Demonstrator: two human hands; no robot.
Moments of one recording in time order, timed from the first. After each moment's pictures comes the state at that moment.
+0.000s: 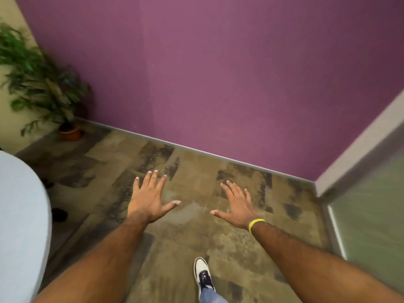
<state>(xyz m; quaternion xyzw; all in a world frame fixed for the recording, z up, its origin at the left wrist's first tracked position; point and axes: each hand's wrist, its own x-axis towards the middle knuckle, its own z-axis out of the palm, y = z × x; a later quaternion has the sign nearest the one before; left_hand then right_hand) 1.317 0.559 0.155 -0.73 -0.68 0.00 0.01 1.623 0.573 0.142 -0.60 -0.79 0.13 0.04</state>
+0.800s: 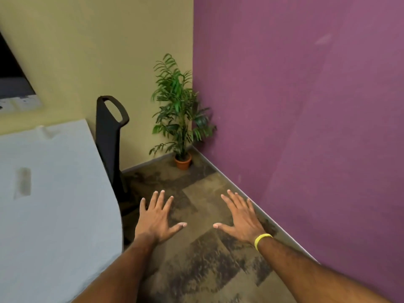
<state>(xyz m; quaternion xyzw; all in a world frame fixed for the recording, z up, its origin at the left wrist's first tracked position) 0.870 0.887 0.172 -0.47 -0.88 0.00 0.01 1.085 1.085 0.173 -0.29 -0.95 0.11 0.03</state>
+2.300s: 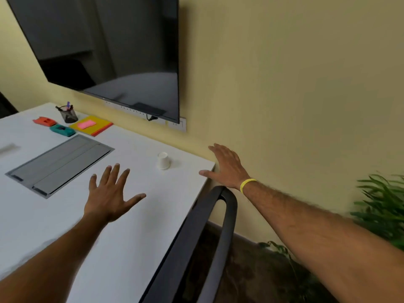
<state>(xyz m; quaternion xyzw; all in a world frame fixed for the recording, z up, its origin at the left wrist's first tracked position) 0.165 0.909 0.220 0.10 -0.99 0.00 0.08 0.016 1.245 0.273 0.26 -0.95 0.18 0.03</state>
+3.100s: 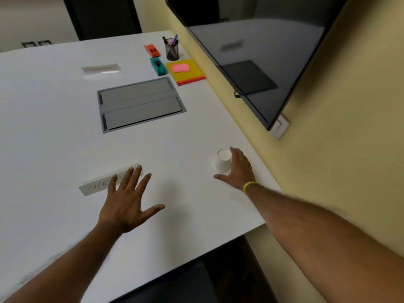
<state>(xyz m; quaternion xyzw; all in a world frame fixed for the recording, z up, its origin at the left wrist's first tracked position) 0.069 0.918 0.107 0.37 -0.93 -0.02 -0.02 -0.271 1.031 0.065 0.42 -0.87 0.17 -0.17</state>
